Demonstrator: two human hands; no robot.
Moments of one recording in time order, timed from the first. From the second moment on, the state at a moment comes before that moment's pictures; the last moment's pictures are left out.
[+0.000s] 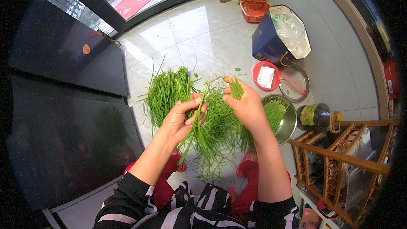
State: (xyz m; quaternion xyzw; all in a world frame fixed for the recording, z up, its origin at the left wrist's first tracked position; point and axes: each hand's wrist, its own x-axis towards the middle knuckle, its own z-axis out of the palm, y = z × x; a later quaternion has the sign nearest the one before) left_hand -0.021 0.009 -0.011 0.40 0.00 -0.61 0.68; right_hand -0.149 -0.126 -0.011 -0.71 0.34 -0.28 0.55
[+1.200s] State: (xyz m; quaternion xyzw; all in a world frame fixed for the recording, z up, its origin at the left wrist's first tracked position) left_hand -0.025 0.004 -0.007 0.56 -0.11 -0.53 0.62; right_hand -0.151 -0.119 0.008 -0.66 0.37 -0.09 0.65
